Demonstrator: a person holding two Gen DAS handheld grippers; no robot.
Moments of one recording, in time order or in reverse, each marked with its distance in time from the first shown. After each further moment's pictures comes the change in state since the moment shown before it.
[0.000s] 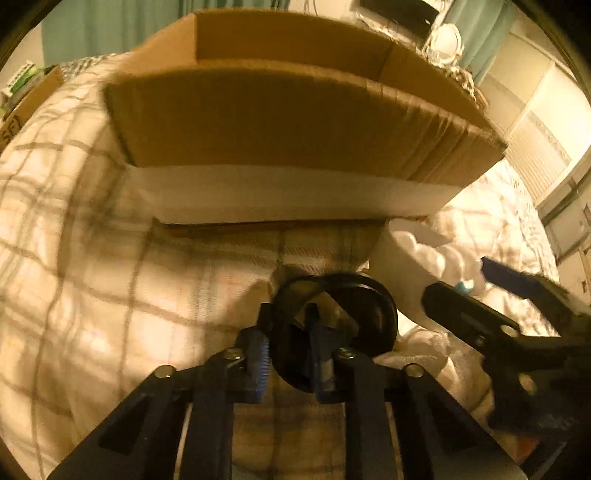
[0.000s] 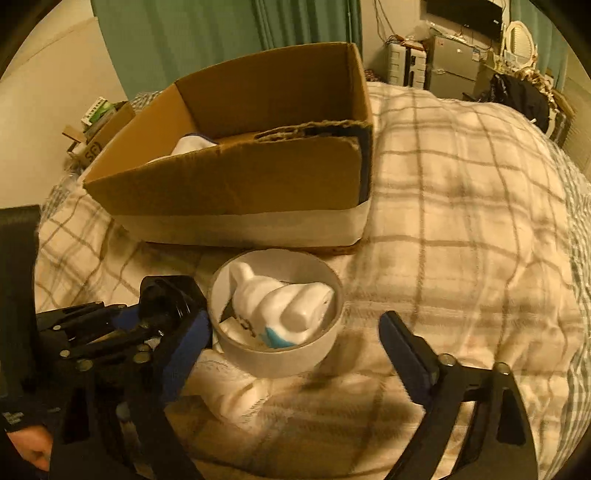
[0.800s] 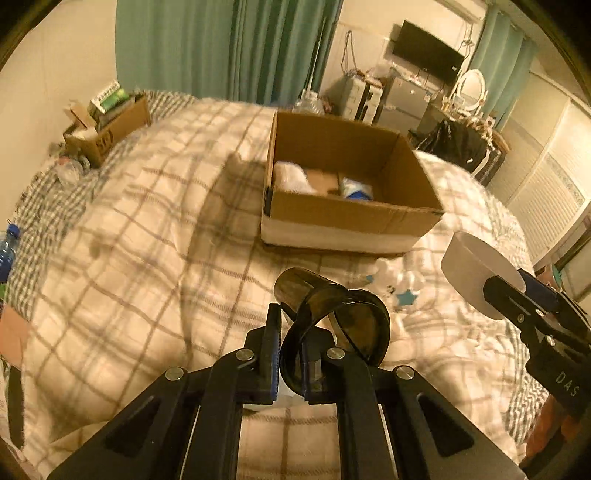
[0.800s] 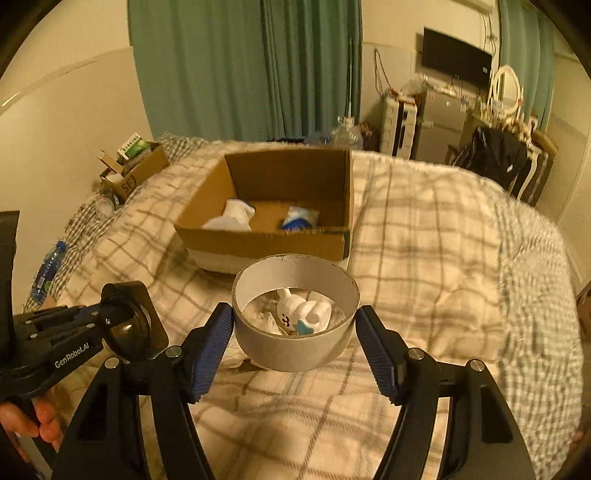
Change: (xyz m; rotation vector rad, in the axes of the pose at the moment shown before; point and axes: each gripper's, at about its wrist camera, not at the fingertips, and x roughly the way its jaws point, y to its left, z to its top) left arm -0.150 0.009 -0.026 -0.094 -0.157 0.106; right arm -0.148 0.040 -0.014 -0.068 -0.195 -0.073
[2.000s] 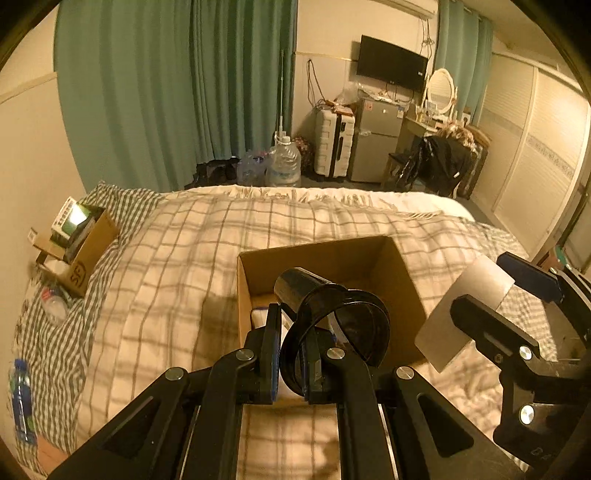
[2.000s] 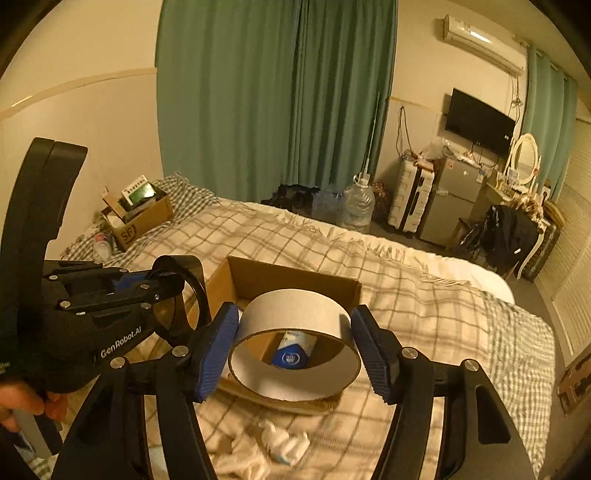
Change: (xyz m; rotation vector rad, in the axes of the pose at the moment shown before) left arm 0.025 -0.048 0.161 0.191 -0.127 0.014; right arm 0.033 0.012 0.146 -0.146 -0.138 0.012
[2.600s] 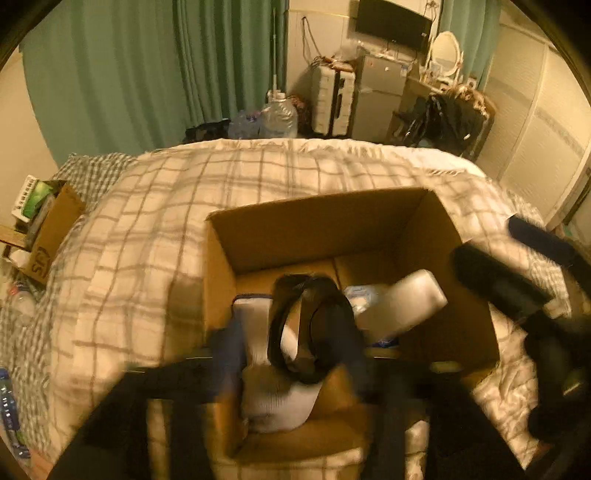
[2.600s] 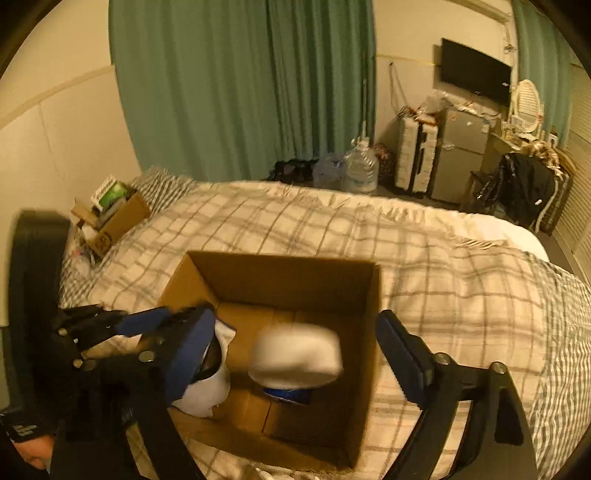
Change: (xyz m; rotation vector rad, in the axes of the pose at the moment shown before) left arm 0.098 -0.003 -0.009 0.025 0.151 0.008; right arm 0.101 -0.037 -0.008 0.149 0.072 0.043
